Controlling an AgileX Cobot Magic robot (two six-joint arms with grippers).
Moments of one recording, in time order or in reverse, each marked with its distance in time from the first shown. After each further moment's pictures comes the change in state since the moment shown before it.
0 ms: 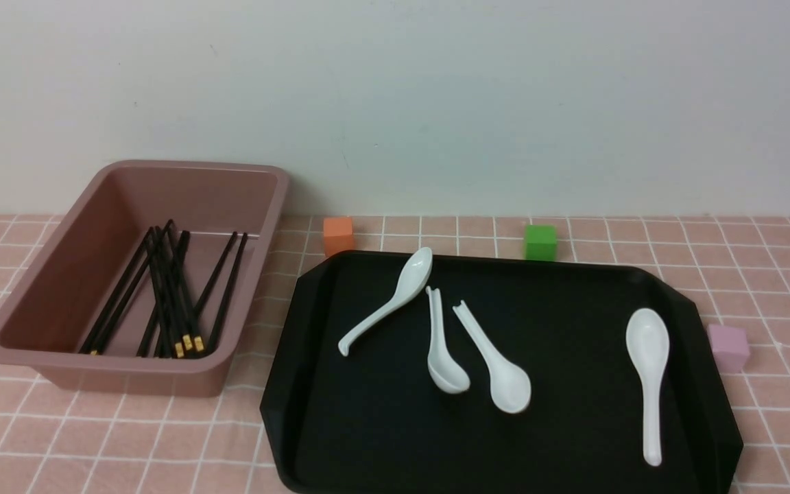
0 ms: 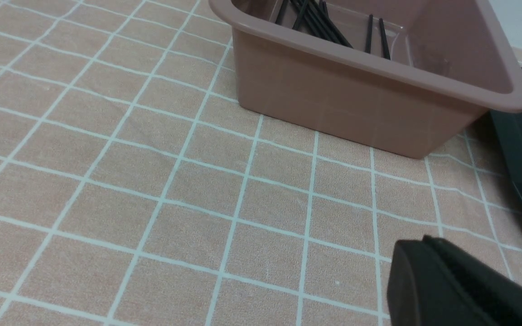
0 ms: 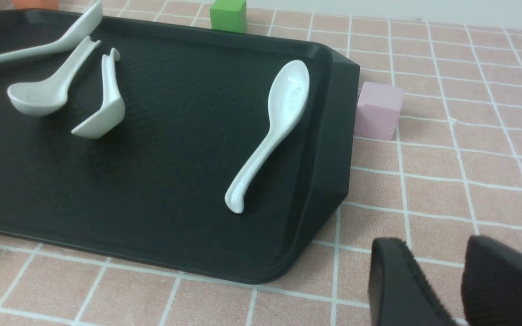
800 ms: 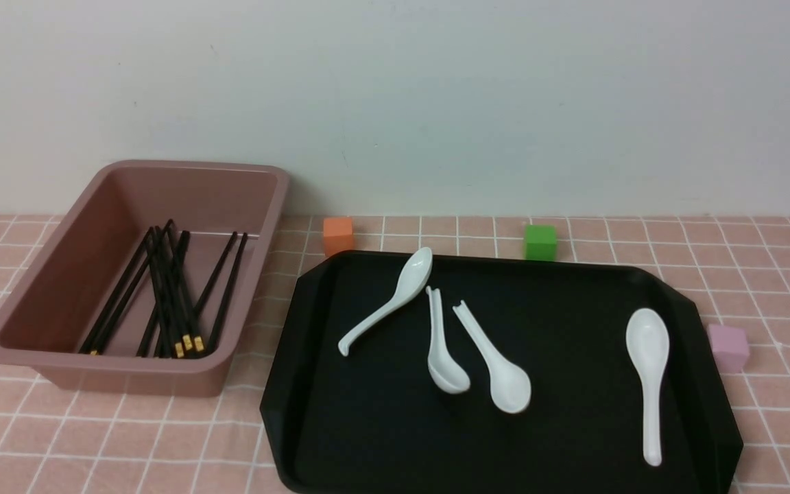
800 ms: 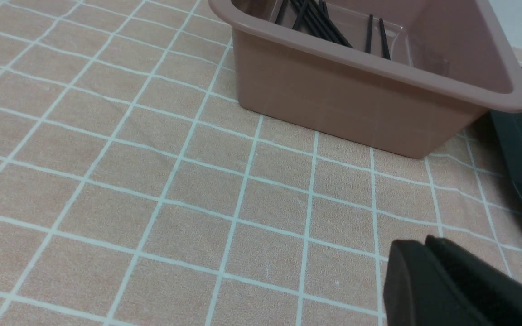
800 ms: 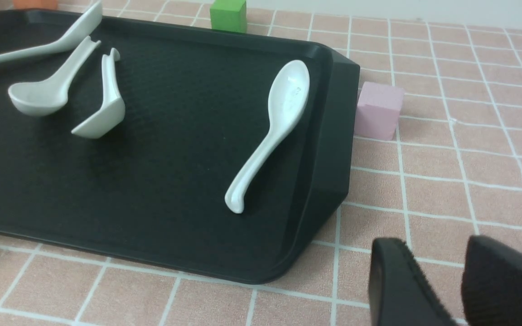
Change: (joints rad) right arm 0.000 0.000 0.000 0.000 0.000 0.000; left arm 0.000 0.000 0.000 0.000 0.000 0.000
